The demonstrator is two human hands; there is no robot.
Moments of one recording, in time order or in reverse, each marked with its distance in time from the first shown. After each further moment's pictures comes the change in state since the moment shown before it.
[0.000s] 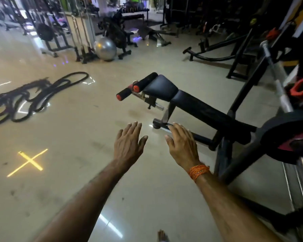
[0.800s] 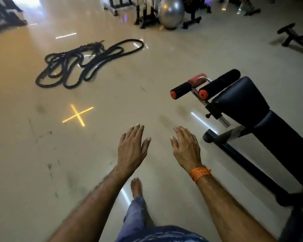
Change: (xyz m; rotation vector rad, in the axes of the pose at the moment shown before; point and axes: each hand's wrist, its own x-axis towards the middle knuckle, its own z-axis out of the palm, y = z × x) left_hand 0.282 -0.340 0.122 0.013 -0.043 -0.471; right_hand 0.420 -0.110 0.315 0.136 -0.322 -0.151
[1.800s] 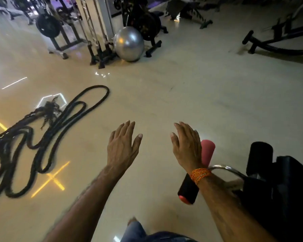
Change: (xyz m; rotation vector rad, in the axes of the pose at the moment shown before) left_hand 0.907 -0.022 0.060 -0.005 0.019 0.293; right_hand 0.844 0.070 0.009 0.006 0.395 0.217
